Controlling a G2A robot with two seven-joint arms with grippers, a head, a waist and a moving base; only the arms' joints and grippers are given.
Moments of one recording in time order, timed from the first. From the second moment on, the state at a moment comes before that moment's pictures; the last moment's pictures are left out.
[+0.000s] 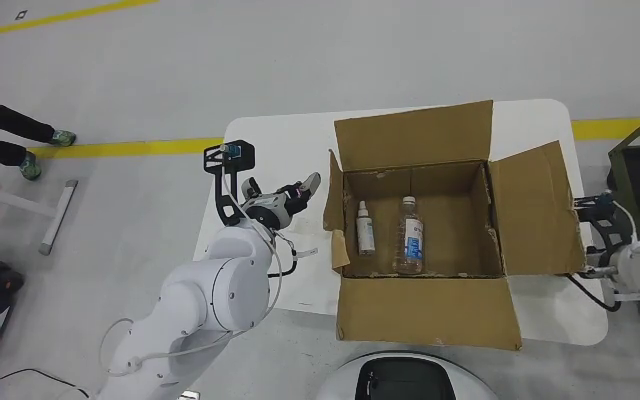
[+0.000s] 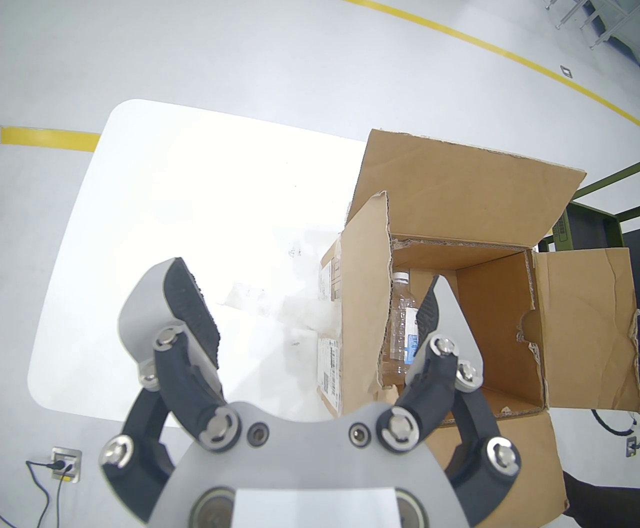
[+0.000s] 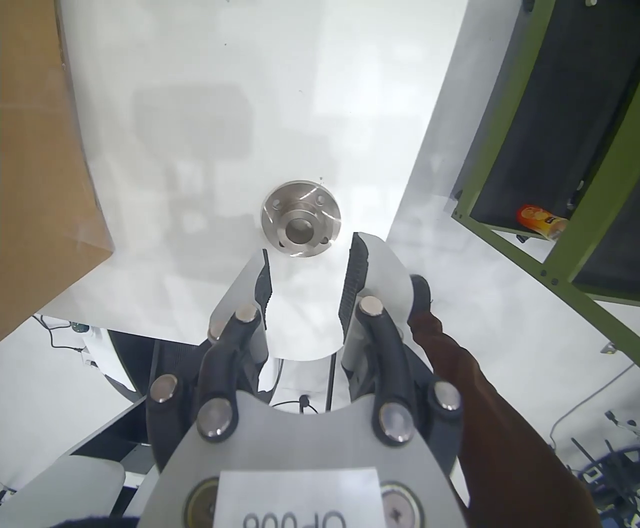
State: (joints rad) left arm 0.72 -0.97 -0.94 -2.18 0.84 0.85 -0.97; right arm -1.40 -0.93 1.76 -1.98 -1.02 0.13 1.54
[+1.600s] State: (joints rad) left arm 0.72 -0.97 -0.94 -2.18 0.84 0.85 -0.97; right arm -1.30 -0.94 1.67 -1.85 -1.03 0.17 1.50
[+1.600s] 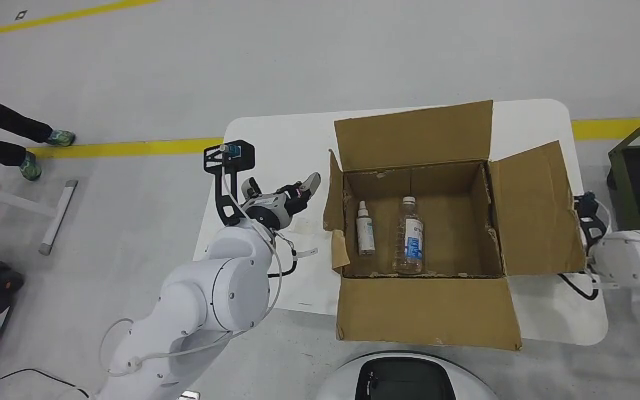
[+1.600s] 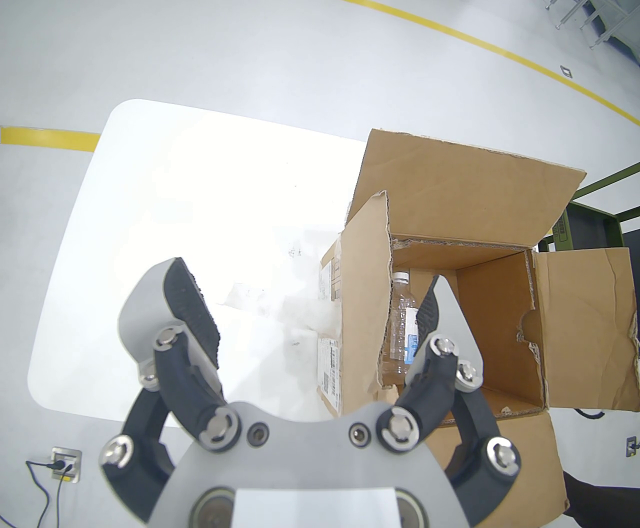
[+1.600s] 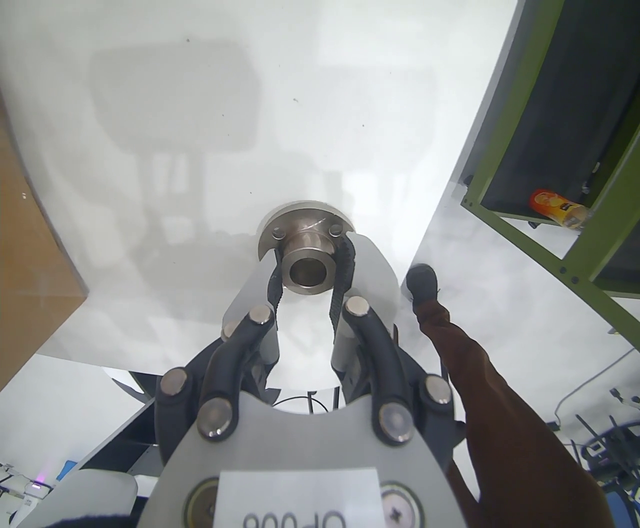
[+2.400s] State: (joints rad) left arm 0.72 -0.97 -0.94 -2.18 0.84 0.85 -0.97; right arm -1.29 -0.95 2.01 -2.28 -0.42 0.27 1.15
